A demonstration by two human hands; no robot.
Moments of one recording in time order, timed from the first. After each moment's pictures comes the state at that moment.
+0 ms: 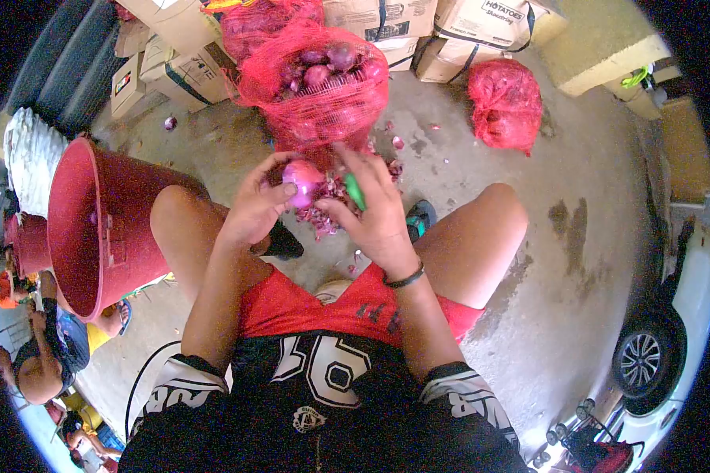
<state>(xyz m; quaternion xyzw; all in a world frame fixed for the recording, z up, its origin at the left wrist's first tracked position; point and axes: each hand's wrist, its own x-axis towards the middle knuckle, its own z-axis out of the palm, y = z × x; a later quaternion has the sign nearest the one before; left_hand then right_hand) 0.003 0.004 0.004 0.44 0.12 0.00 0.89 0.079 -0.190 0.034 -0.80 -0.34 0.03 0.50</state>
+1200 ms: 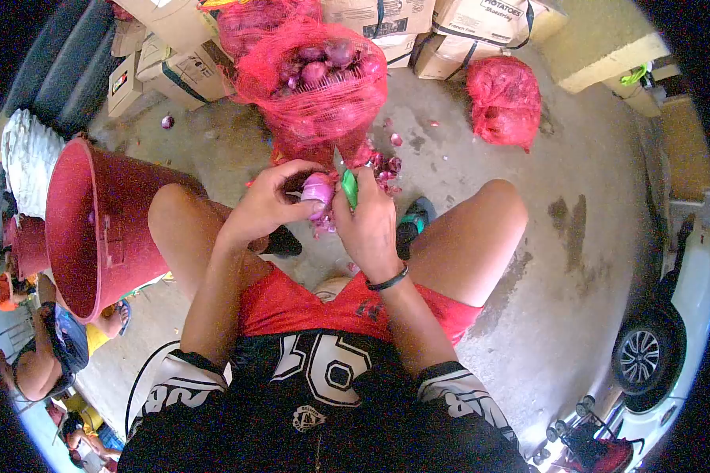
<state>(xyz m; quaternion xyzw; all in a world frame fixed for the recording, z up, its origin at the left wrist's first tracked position) 0.015 0.003 0.013 0.72 0.03 -0.08 0.68 0.061 -0.179 0.013 -0.86 -0.21 0.03 0.47</state>
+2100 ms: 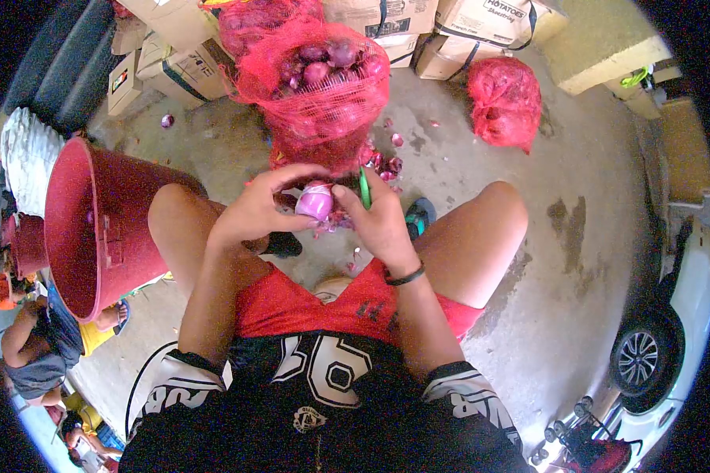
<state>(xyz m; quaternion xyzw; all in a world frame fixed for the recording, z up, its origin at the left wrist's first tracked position) 0.012 0.012 0.024 0.74 -0.03 -0.07 0.67 0.073 -0.189 0.004 -0.75 -0.19 0.19 0.61</state>
